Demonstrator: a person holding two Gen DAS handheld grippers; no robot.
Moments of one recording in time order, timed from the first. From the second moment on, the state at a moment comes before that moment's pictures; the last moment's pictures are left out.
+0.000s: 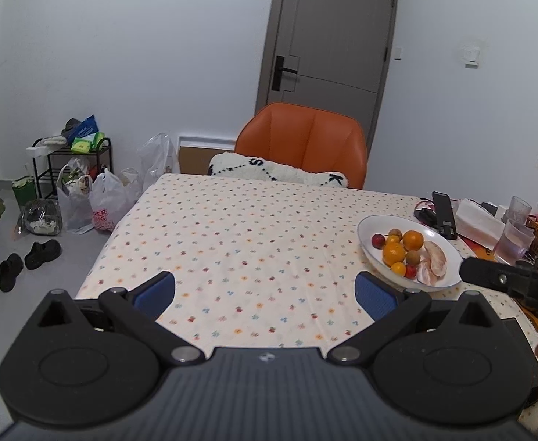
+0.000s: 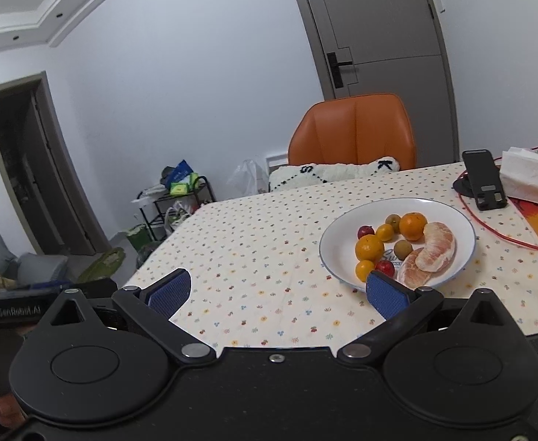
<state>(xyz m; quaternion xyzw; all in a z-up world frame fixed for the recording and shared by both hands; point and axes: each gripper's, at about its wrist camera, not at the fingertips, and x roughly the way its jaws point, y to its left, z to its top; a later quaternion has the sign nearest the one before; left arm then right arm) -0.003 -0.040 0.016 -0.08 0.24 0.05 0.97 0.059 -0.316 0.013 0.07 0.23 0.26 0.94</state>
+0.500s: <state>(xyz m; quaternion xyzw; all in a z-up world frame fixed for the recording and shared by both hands) -0.007 -0.042 0.015 -0.07 0.24 0.06 0.97 0.050 -0.313 0.016 0.04 0.22 0.23 0.95</state>
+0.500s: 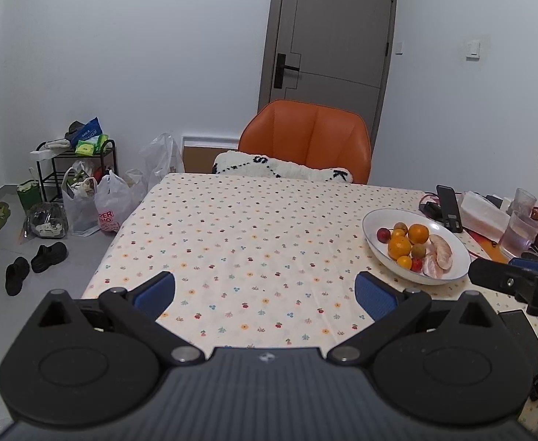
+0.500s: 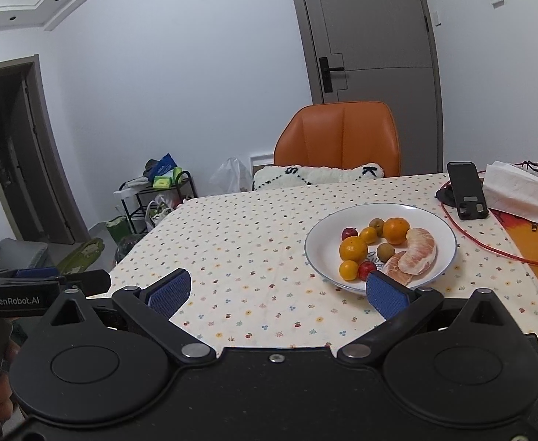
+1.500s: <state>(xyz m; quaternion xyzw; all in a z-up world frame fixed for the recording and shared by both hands) -0.006 -0.044 0.014 -0.06 0.24 0.06 0.97 0.052 -0.316 0.013 0.04 0.22 0.23 0.95</state>
